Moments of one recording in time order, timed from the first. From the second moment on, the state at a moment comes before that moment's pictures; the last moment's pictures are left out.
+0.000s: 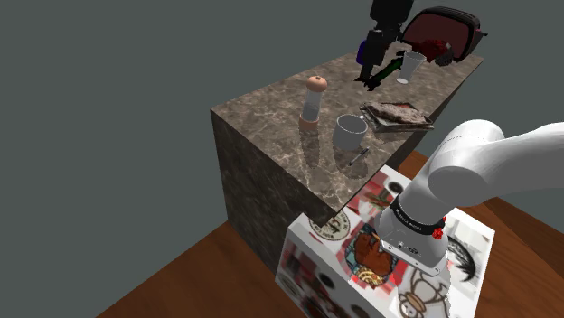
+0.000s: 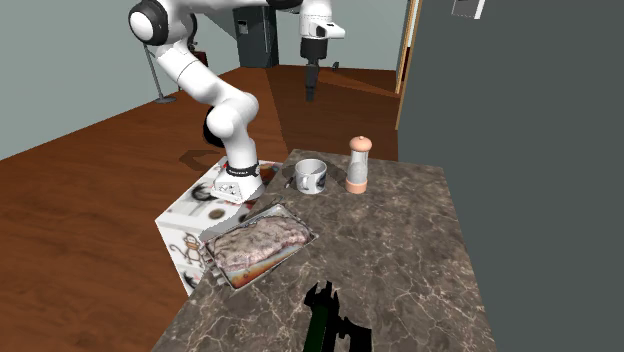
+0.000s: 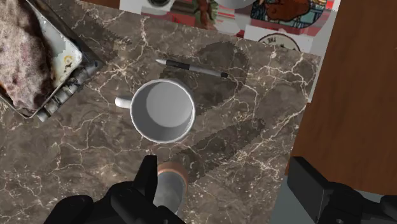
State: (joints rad) arm 0.02 -0.84 -0.02 -2.41 -0.06 1.52 -0.16
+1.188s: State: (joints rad) arm -0.02 -0.77 -0.07 -2.87 -0.12 2.06 -0.16
